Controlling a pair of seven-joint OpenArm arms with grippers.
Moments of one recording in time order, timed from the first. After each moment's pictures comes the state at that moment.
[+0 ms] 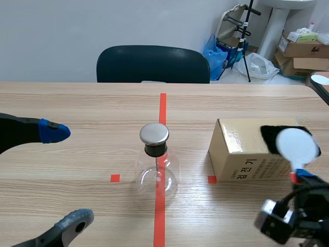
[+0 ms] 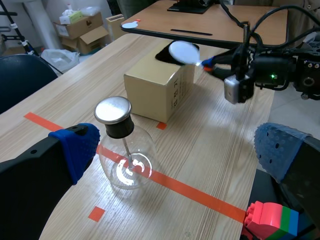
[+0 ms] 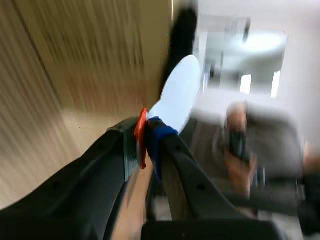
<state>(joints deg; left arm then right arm) 48.9 -38.1 -9.7 119.7 -8.2 -45.1 -24.7 -30.9 8.1 10.6 77.9 -77.9 -30.5 9.1</state>
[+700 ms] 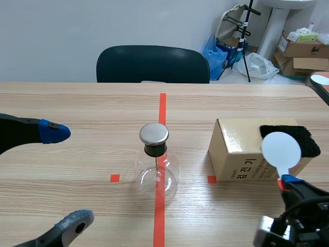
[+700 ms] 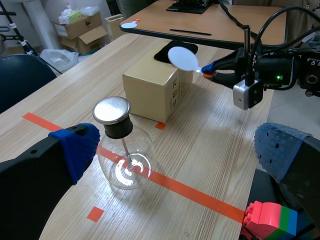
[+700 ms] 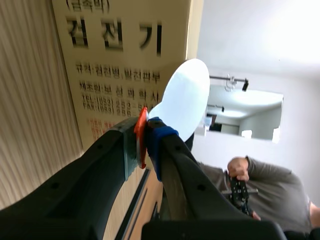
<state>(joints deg) 48.9 -38.1 -9.7 119.7 -8.2 -45.1 -24.7 -31.8 8.6 11.7 78.1 -79.7 -29.2 24.2</state>
